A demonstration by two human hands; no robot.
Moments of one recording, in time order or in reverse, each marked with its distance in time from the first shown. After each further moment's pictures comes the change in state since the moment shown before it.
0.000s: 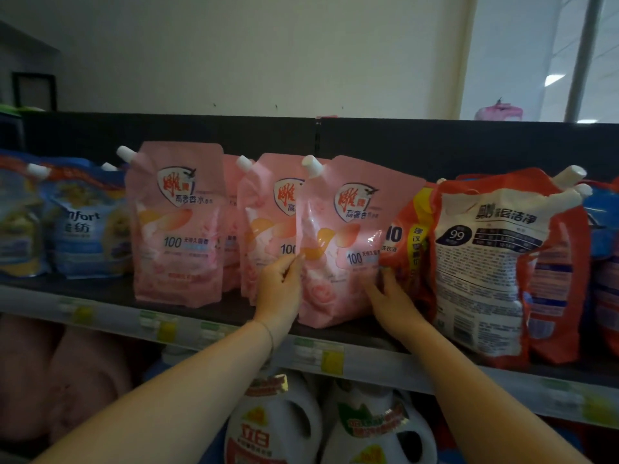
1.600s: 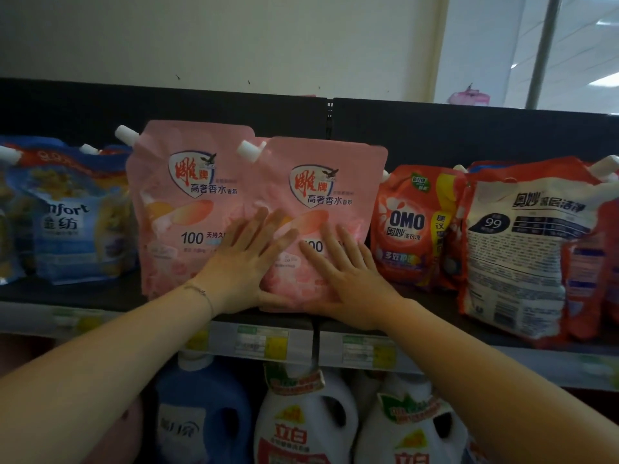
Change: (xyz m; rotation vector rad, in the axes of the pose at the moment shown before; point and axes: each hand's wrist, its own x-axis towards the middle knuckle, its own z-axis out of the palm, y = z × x) left_hand 0.085 -0.043 -0.125 1.306 -0.619 0.700; right_hand 0.010 -0.054 0.087 -1.158 -0.220 -0.484
